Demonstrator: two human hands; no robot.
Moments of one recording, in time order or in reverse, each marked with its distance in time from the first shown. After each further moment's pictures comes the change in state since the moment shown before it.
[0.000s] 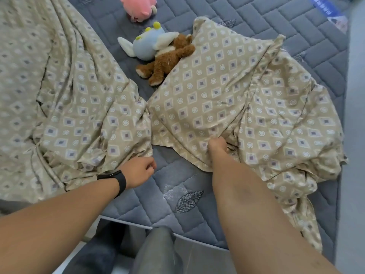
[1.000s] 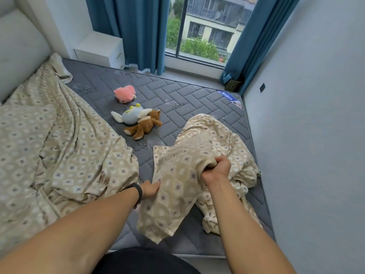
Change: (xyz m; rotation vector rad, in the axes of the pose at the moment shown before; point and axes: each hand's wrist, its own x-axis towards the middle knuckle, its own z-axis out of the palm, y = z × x) left_hand -0.152 0.082 -0.036 -0.319 -0.197 -0.199; right_hand -0.346 0.010 -0.202 1.172 -0.431 -0.223
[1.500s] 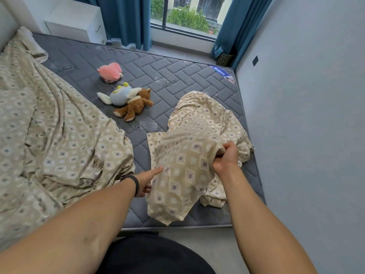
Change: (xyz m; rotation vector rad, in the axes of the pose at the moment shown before) left_hand 0.004 -0.022 0.029 -0.433 -0.183 -0.125; right_hand -0.013 -0.015 -0.047 -0.190 0.177 -0.071
